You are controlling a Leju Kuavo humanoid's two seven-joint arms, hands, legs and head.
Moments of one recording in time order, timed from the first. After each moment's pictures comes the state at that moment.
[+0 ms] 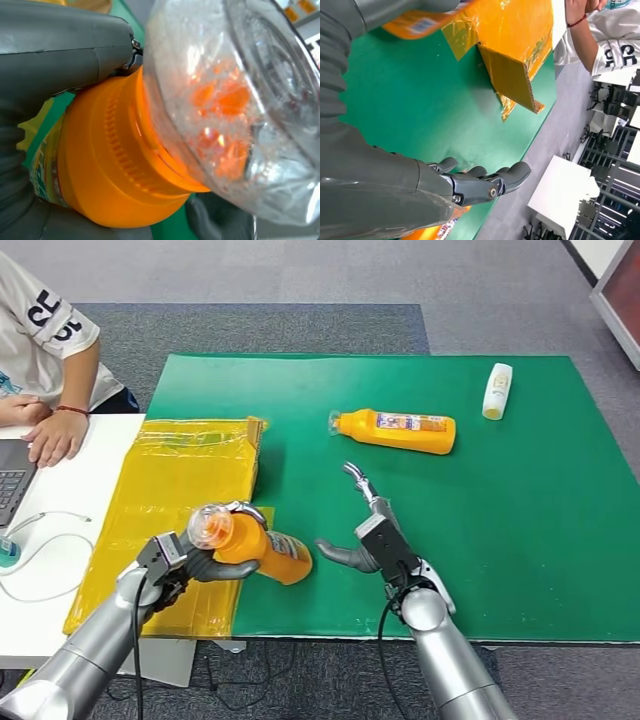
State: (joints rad) left arm -0.40 0.11 -0.42 -1.09 -0.17 -0.40 -0.63; right arm -0.31 0.16 0.30 -1.15 0.35 0.06 -0.49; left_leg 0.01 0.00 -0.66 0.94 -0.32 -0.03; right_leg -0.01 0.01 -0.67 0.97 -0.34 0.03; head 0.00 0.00
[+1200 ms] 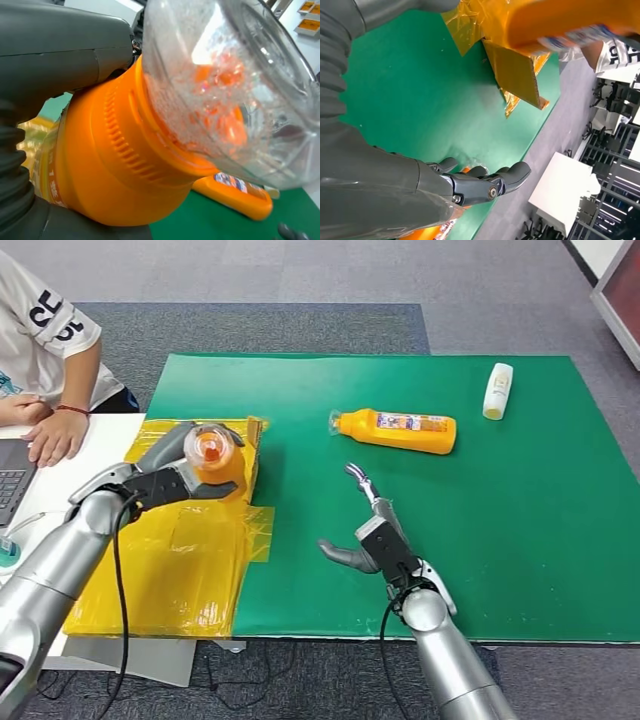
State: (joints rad) left arm -0.71 0.23 -0.47 -1.08 -0.43 -0.28 -0.40; right arm -0.31 0.16 0.29 -1.14 0.38 0.04 -0.51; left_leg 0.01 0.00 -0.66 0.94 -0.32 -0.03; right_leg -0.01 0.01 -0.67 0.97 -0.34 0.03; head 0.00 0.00
